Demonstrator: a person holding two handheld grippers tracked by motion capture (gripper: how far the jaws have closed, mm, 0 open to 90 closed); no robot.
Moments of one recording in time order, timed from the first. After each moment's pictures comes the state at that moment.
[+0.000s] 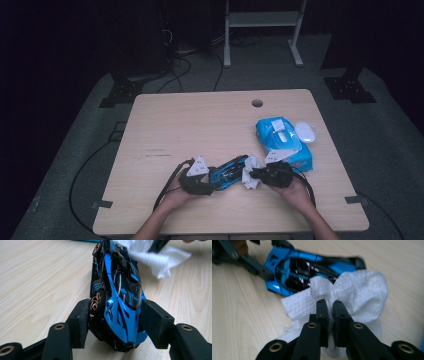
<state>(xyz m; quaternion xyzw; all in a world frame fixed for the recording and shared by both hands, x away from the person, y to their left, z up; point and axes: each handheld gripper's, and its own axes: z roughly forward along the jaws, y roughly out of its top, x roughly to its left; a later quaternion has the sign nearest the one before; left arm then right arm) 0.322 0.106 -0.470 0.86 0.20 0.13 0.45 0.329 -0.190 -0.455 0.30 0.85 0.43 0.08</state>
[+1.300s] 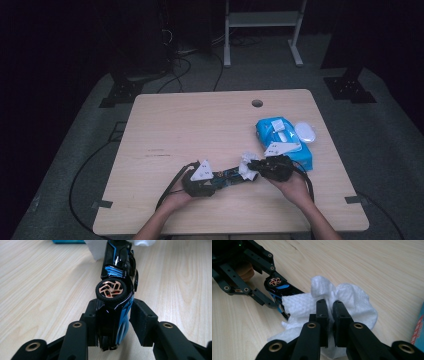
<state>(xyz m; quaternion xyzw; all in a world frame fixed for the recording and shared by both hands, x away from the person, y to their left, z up) 0.319 0.100 -0.468 0.88 0.13 0.12 0.44 0.331 -0.182 -0.427 0.29 0.84 0.45 0.11</state>
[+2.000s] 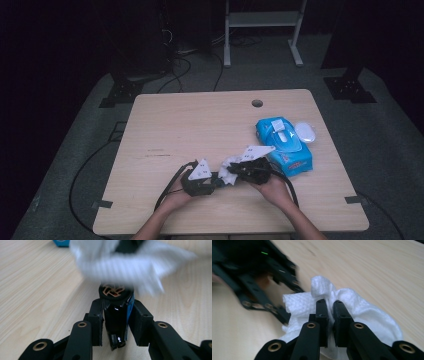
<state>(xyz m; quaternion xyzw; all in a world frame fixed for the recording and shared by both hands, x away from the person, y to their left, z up) 0.319 0.100 -0.469 0.87 0.17 0.13 0.45 0.328 -0.129 -0.425 0.25 0.85 0.44 0.12</state>
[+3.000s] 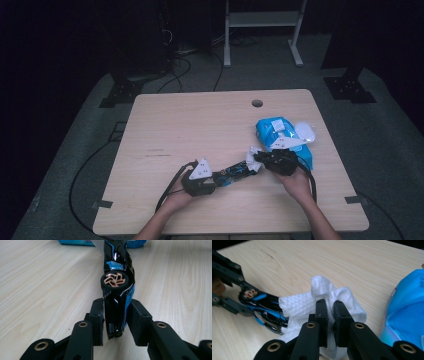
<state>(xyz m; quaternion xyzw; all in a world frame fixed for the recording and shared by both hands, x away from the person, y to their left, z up) 0.319 0.099 -0.469 0.86 0.18 0.12 0.46 0.345 -0.198 -0.426 0.34 0.81 0.46 0.15</state>
